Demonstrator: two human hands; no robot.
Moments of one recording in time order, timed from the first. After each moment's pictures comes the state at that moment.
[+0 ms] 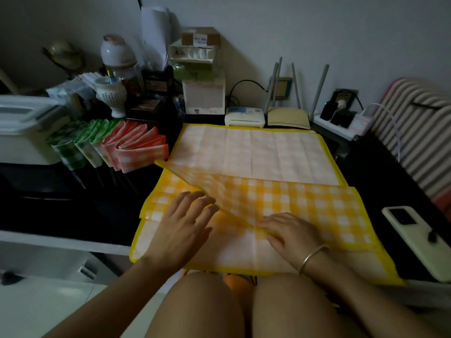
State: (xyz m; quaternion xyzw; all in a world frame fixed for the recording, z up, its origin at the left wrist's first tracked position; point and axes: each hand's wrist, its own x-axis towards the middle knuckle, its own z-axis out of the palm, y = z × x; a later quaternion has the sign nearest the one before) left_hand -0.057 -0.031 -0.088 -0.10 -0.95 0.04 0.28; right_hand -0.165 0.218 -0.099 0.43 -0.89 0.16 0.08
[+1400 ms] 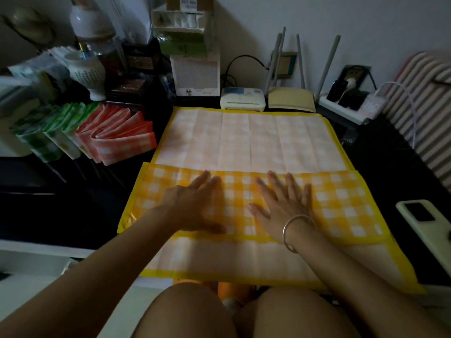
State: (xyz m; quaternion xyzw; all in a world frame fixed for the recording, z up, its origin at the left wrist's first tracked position) left_hand -0.137 -0.040 -0.076 0.05 -0.98 -0.01 -0.17; right_hand -0.213 0.181 -0.120 0.23 -0.97 -0.01 -0.06
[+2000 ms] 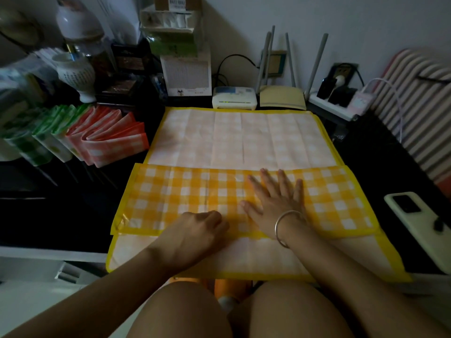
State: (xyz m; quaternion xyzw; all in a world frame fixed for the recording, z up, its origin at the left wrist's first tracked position) left_hand -0.087 -0.013 -0.092 -0.27 -0.96 0.00 0.13; right_hand -0.212 0.179 -0.121 0.22 -0.97 -0.02 -0.04
